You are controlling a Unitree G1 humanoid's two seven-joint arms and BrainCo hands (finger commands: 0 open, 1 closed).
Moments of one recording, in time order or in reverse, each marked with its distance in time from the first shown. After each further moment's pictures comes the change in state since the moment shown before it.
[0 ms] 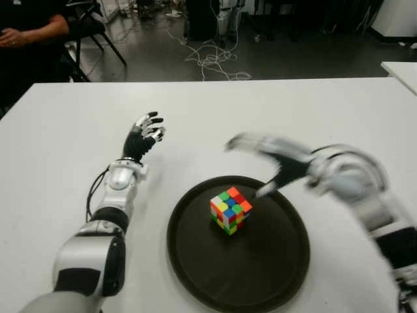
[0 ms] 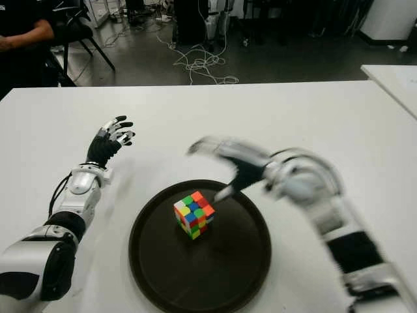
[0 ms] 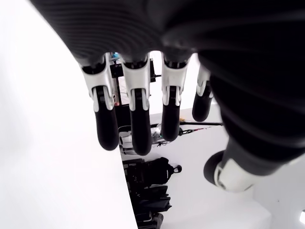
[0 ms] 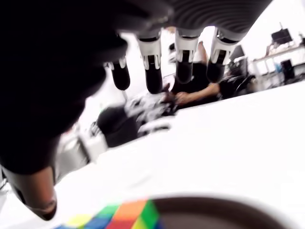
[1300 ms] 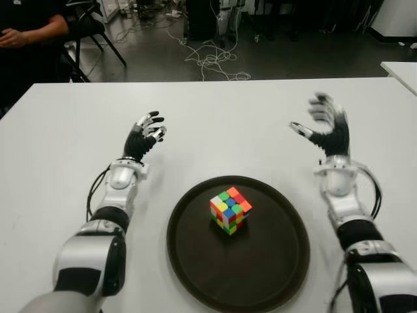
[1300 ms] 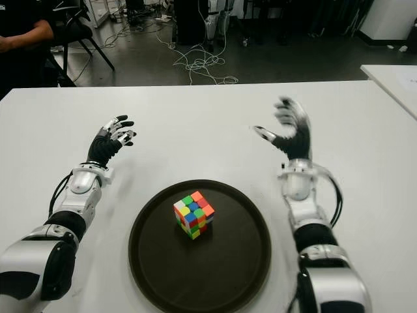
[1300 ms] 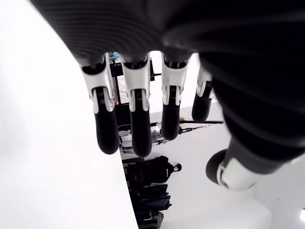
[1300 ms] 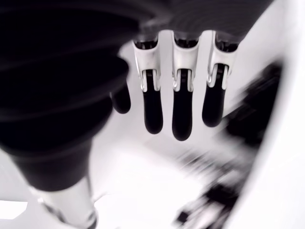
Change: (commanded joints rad) left arm 0.001 0.000 -0.006 0.000 0.002 0.010 0.009; right arm -0.133 0.410 -0.225 0.784 0.114 -0.003 -0.867
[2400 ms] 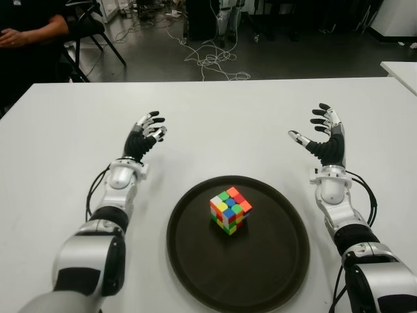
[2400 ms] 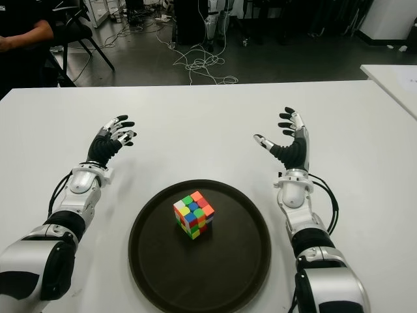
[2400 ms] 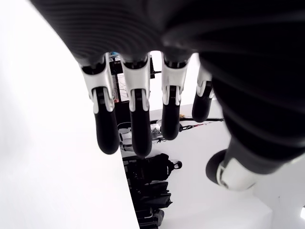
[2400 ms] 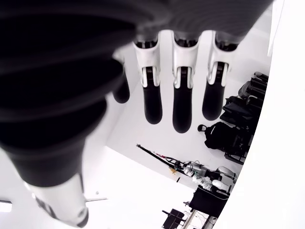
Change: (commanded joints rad) left arm 0.015 0.011 -0.002 -0.005 -0.001 -0.012 -0.022; right arm 0.021 -0.026 0.050 0.082 -0.054 -0.093 -0.005
